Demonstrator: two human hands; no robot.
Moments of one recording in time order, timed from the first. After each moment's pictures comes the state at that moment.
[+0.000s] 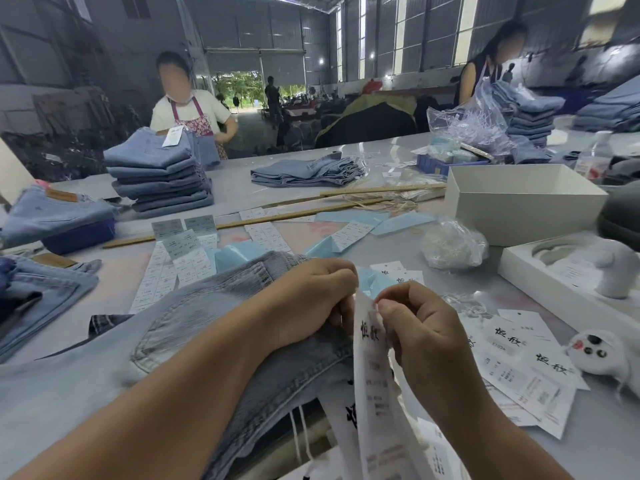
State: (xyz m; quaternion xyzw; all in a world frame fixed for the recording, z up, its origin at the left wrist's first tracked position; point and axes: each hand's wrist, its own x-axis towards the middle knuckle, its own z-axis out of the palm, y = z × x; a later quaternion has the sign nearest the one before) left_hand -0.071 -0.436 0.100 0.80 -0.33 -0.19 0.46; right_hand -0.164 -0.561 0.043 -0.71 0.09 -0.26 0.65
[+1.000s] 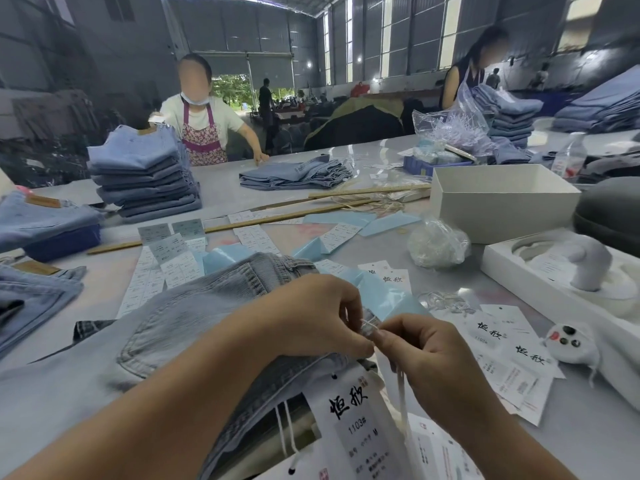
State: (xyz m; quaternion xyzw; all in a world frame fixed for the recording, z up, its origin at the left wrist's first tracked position) left_hand -0.081 -0.445 0.100 0.88 -0.43 -0.10 0.17; right_hand -0.188 -0.582 0.029 -0.77 0.07 -0.20 0.61
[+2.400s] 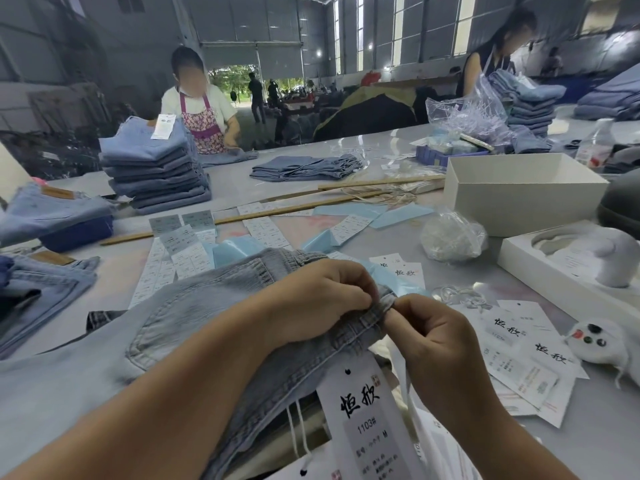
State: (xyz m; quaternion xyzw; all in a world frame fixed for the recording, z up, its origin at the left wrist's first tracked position) left_hand -0.077 -0.443 0.099 0.82 -0.36 -0.21 0.40; right_hand -0.171 -0.572 0.023 -0.76 0.07 -0.31 0.57
